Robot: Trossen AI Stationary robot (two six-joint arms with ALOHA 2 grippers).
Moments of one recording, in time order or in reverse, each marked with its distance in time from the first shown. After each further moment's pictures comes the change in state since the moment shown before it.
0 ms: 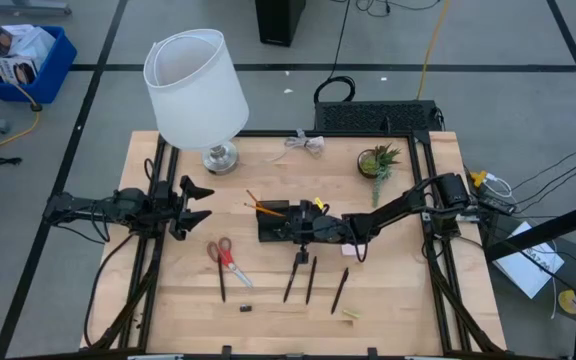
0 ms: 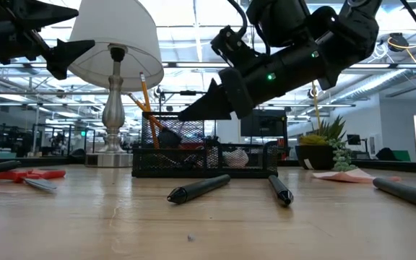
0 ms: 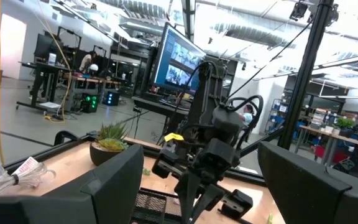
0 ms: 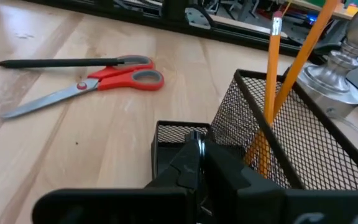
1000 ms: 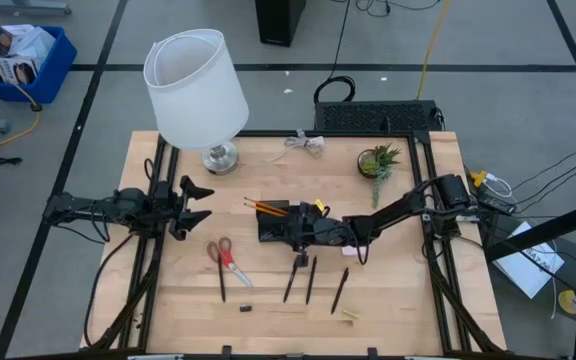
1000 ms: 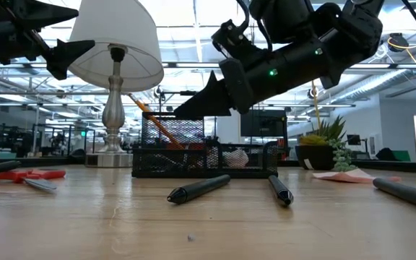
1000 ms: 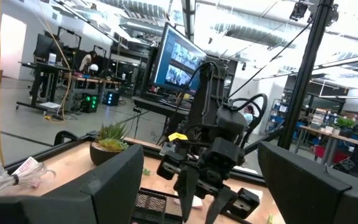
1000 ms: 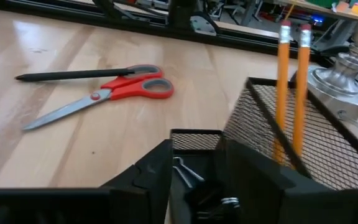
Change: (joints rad) left arm 0.000 0.000 0.000 0.000 0.000 0.000; right arm 0.028 0.000 0.000 0.022 -0.005 0.038
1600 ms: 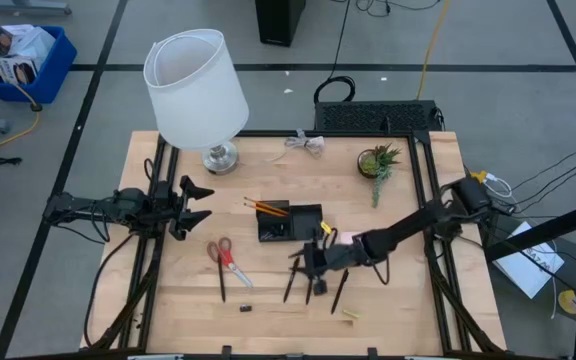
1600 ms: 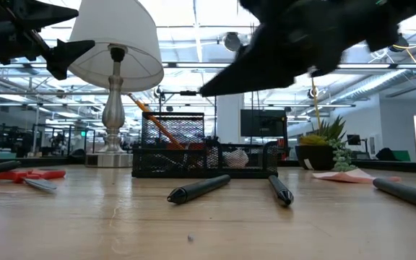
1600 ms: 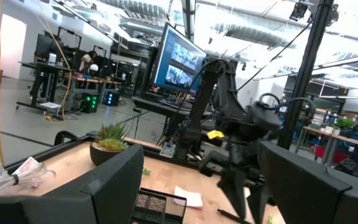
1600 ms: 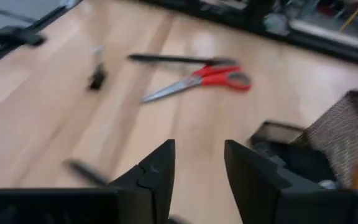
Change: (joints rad) left arm 0.000 0.000 0.000 0.000 0.000 0.000; right arm 0.195 -0.131 0.000 -0.261 0.004 0.017
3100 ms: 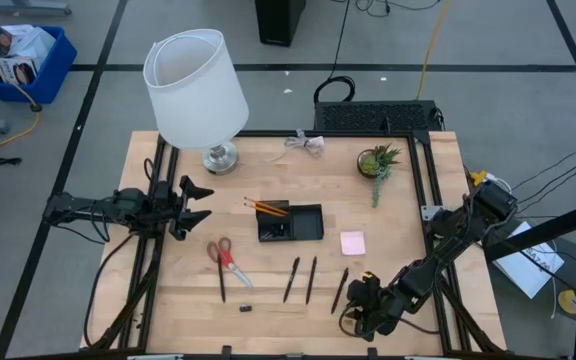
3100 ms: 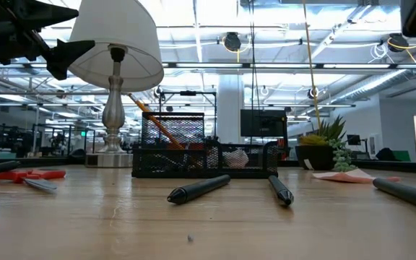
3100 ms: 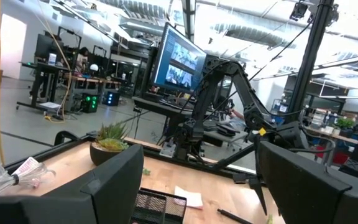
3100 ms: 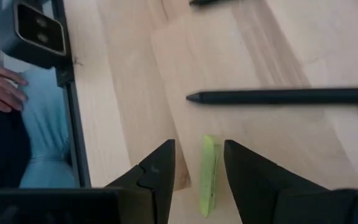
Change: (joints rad) left arm 0.000 0.000 0.000 0.000 0.000 0.000; right arm 0.449 -0.108 -0.001 -0.609 -0.007 1.218
